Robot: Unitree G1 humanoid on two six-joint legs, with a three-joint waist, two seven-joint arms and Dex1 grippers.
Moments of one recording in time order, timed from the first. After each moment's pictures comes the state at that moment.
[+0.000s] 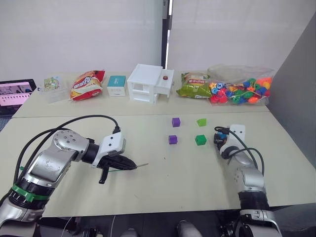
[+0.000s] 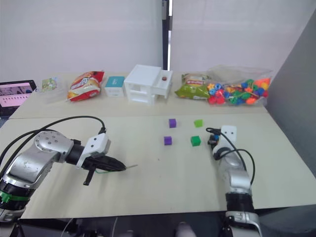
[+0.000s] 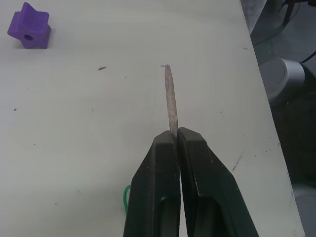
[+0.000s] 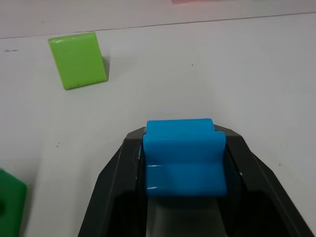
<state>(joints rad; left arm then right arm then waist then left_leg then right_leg) -0.46 0.89 -0.15 -0.22 -0.31 0.53 -1.40 -0.40 -0.24 -0.23 0.16 0.20 0.42 0.05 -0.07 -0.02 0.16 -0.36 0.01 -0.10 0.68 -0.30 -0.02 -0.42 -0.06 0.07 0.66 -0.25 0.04</state>
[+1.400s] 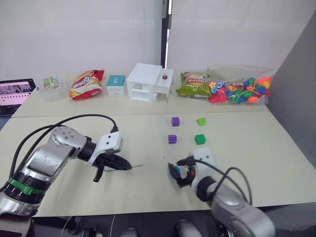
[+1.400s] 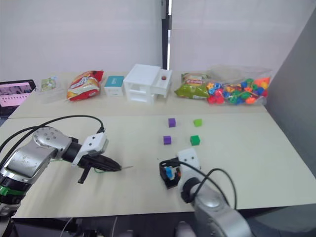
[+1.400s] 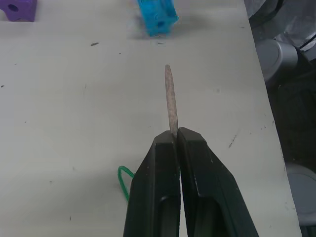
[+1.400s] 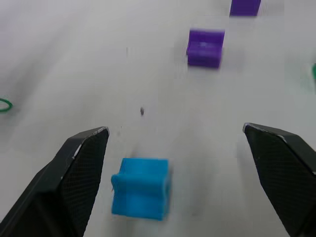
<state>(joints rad) -0.49 0.94 -0.20 -0.16 -0.32 0.51 -1.43 -0.09 -0.31 0.10 -0.87 0.44 1.10 0.18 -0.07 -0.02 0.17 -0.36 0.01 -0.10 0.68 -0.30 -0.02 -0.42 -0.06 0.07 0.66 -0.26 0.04</state>
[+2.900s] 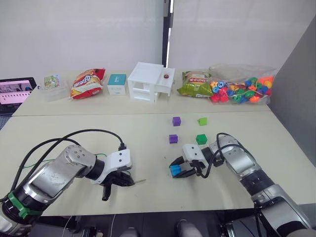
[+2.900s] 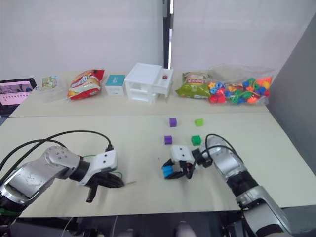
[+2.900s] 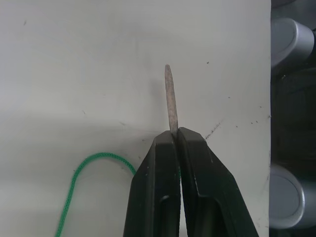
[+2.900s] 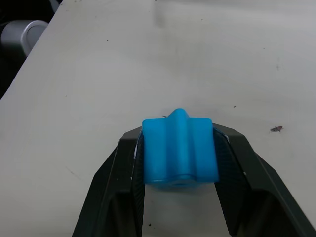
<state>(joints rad) -0.40 0.99 -0.31 -0.46 -0.33 0.84 -1.17 -0.63 -0.57 0.40 0.27 0.12 0.01 1.41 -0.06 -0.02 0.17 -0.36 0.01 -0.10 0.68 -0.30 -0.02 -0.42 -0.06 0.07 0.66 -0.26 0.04</state>
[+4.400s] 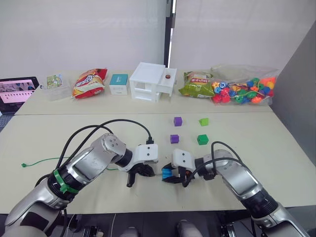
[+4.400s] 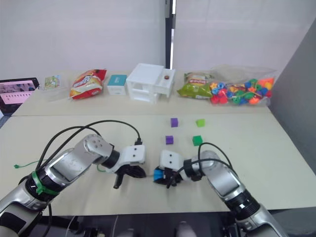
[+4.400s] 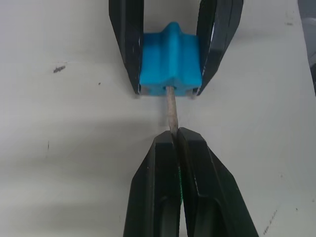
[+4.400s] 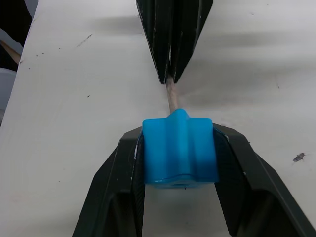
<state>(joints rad) -0.70 0.75 -0.57 -0.29 -0.16 0.81 -1.20 -0.46 -0.55 0.42 -0.18 0.09 0.45 1.12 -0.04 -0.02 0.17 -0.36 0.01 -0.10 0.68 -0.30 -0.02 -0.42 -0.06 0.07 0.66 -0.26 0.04</state>
